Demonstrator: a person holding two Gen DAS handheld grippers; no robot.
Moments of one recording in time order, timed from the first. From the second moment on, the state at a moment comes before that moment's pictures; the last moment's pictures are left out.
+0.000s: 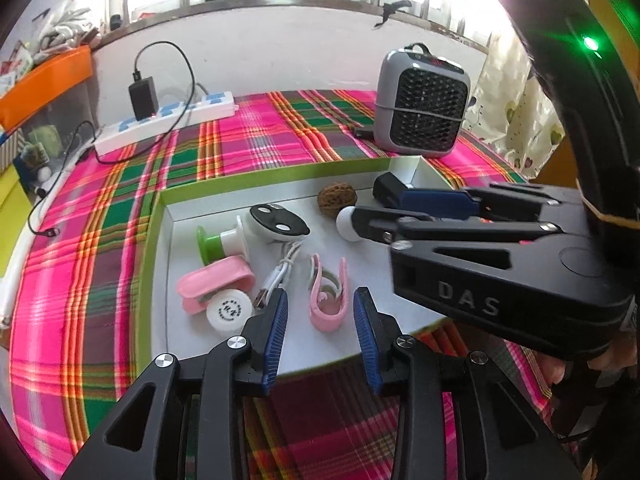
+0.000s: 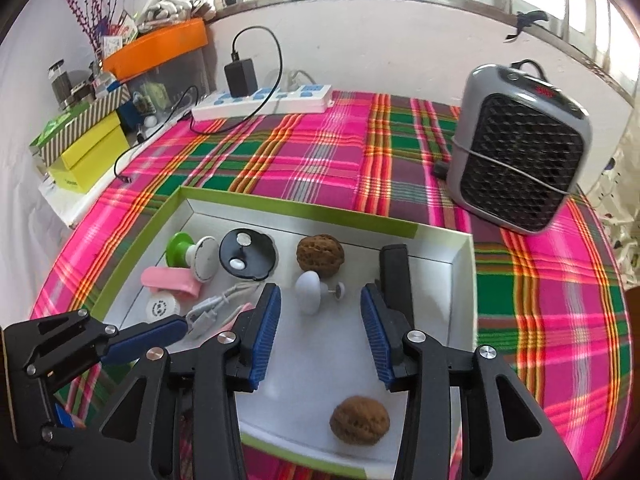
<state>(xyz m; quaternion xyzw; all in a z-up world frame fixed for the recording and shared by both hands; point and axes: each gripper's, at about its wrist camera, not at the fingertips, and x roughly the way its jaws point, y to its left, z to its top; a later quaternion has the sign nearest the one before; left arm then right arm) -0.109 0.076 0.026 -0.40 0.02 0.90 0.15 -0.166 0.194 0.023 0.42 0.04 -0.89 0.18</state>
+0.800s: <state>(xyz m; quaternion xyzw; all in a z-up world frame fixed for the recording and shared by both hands) -0.043 0.062 0.035 -0.39 0.01 0.92 0.06 -0.078 0.213 0.035 0.38 0.02 -0.91 0.13</state>
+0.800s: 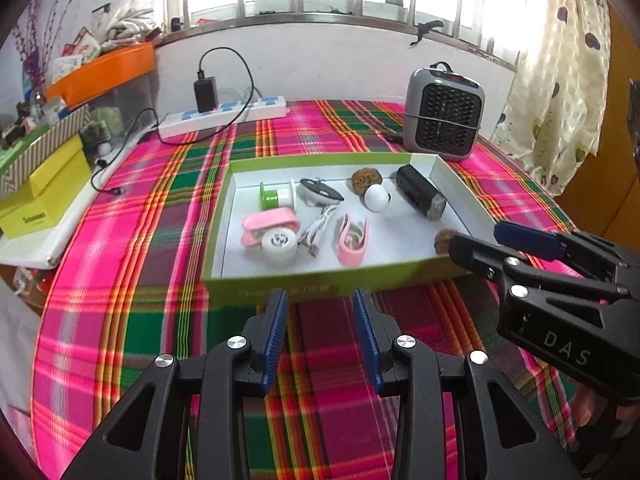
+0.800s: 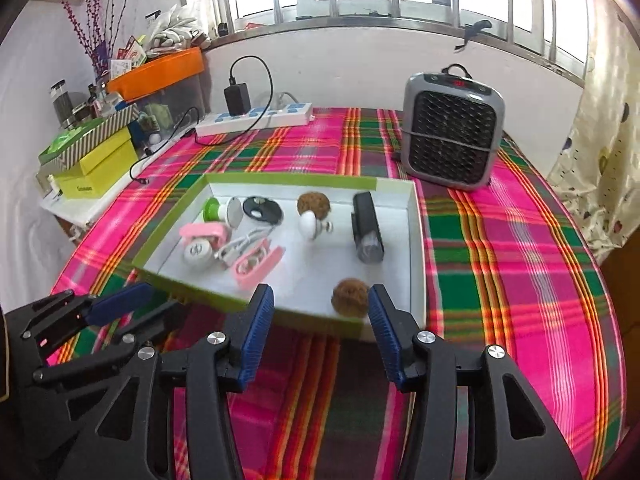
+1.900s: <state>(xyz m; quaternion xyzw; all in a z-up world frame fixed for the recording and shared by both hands) -0.004 0.070 0.001 -0.42 0.01 0.91 0.04 -0.023 0.228 -0.009 0.43 0.04 -0.90 0.07</state>
